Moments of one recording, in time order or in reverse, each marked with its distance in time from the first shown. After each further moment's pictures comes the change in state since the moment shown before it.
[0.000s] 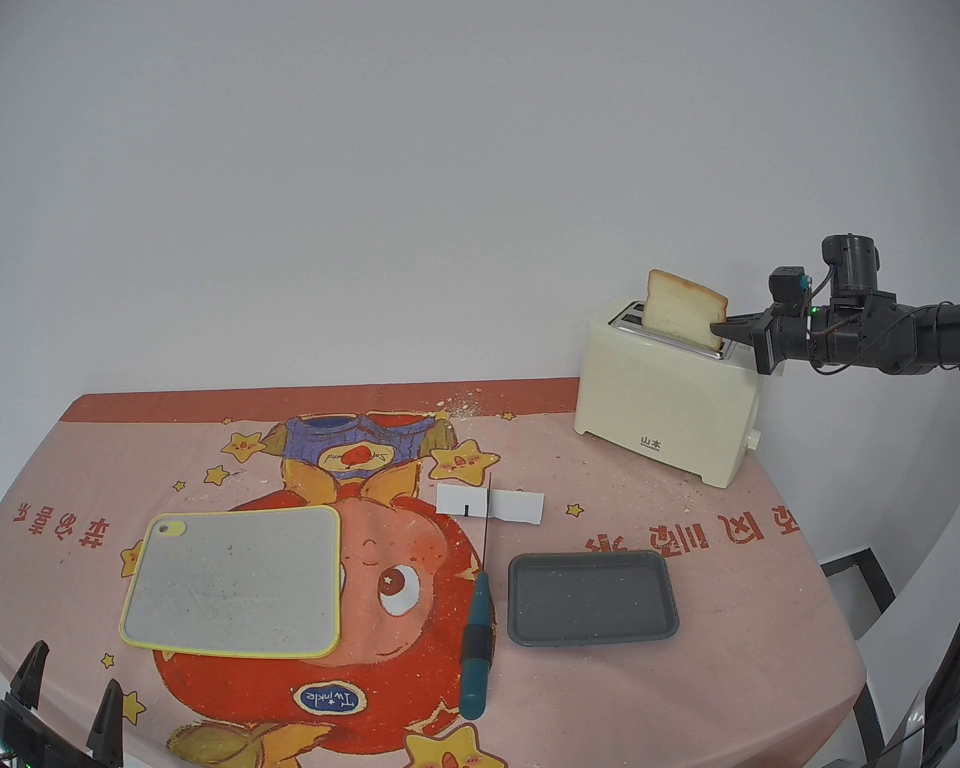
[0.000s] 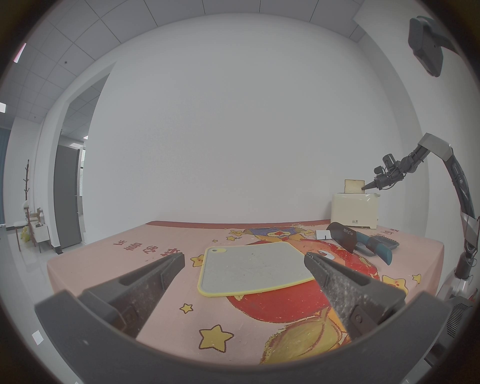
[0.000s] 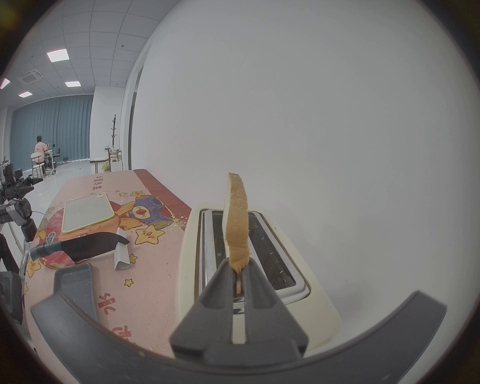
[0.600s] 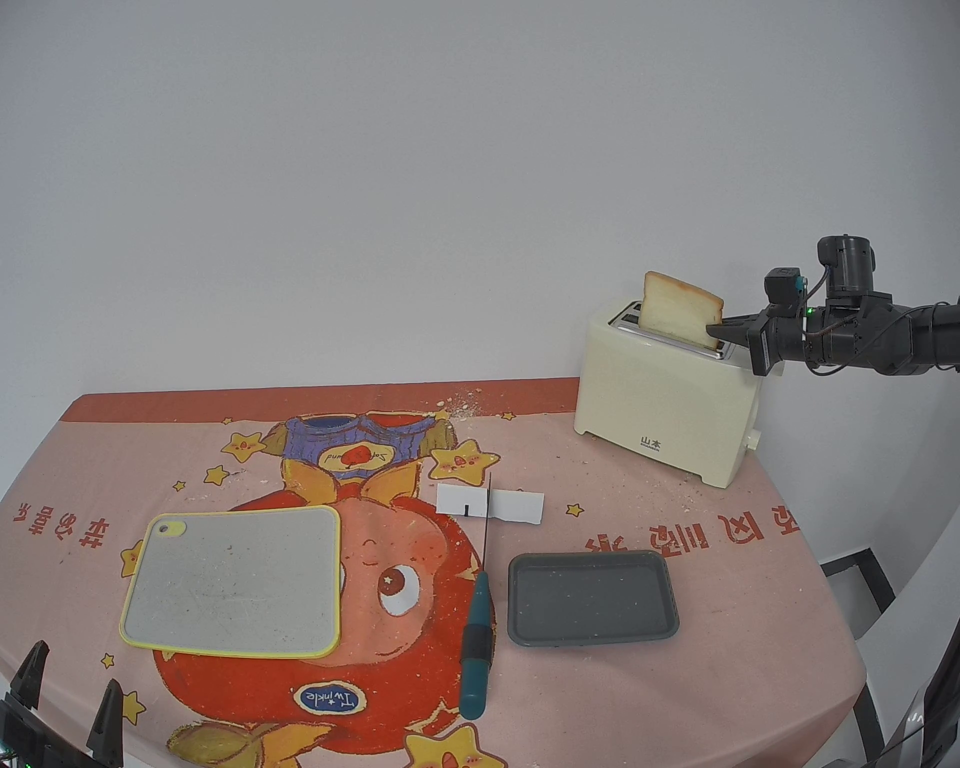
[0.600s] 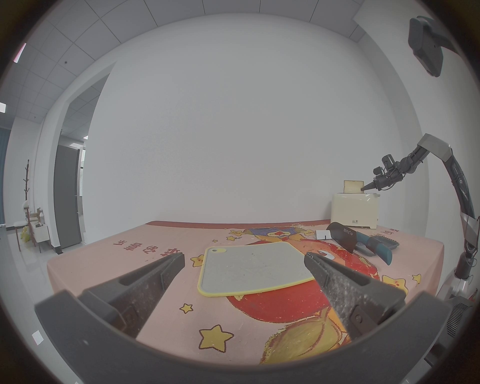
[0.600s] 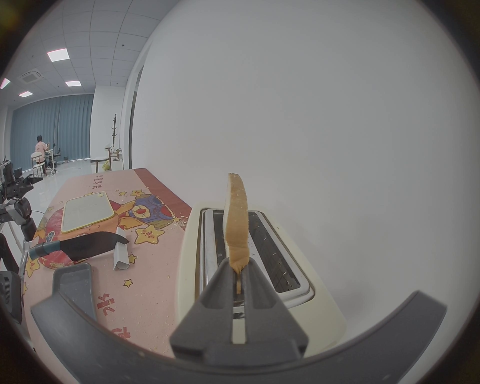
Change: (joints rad) left arm 0.000 0.000 0.000 0.000 0.000 0.000; right arm 0.010 0.011 -0.008 0.001 -0.007 -0.001
